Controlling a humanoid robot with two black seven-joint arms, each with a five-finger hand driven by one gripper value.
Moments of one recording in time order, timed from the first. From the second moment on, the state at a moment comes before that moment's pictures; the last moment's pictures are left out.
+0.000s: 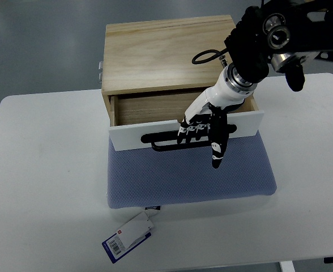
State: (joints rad) left arm -0.05 0.00 -0.08 -0.21 0.00 -0.03 0.12; right arm 1.93 -0.43 -0.41 1.48 -0.27 0.61 -0.46
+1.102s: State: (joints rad) left arm -0.05 0.00 -0.08 -0.21 0.00 -0.03 0.12; right arm 1.71 -0.57 0.20 0.99 -0.25 0.54 -0.42
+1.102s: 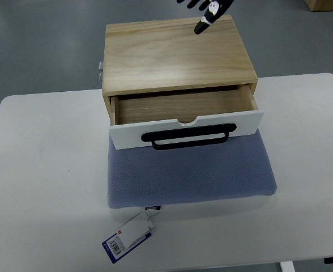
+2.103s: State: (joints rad) left arm -0.05 0.00 -0.07 -0.23 0.00 -0.03 0.12; right arm 0.86 -0.10 1.57 0.48 -0.24 0.32 0.07
